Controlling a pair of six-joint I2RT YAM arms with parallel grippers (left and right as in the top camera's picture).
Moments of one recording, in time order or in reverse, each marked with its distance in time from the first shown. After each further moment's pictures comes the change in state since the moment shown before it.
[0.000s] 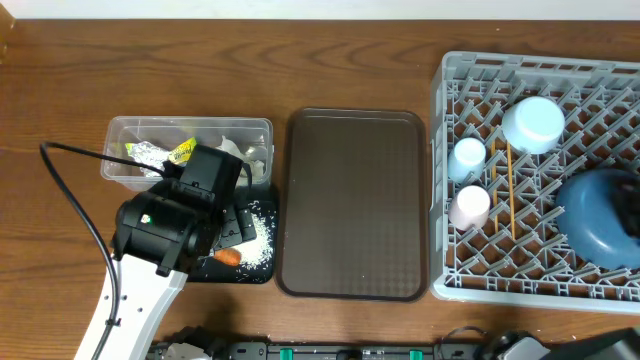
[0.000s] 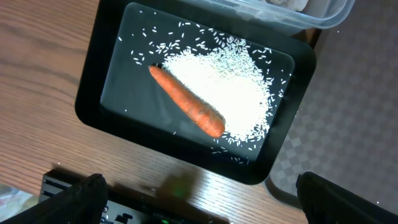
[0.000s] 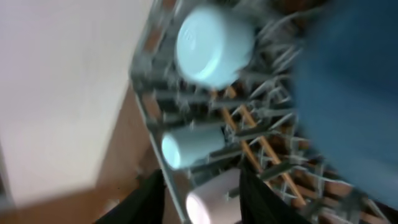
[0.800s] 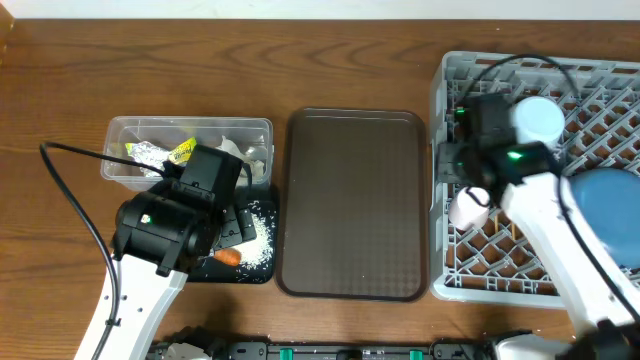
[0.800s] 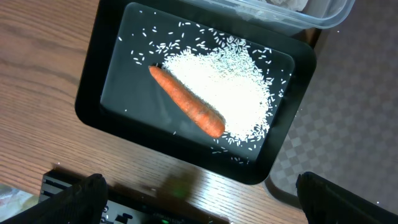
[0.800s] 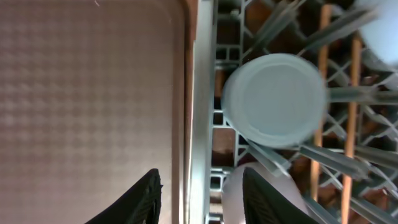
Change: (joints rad) left arm 0.000 0.000 0.000 0.000 0.000 0.000; right arm 1.130 0.141 0.000 0.167 0.935 0.106
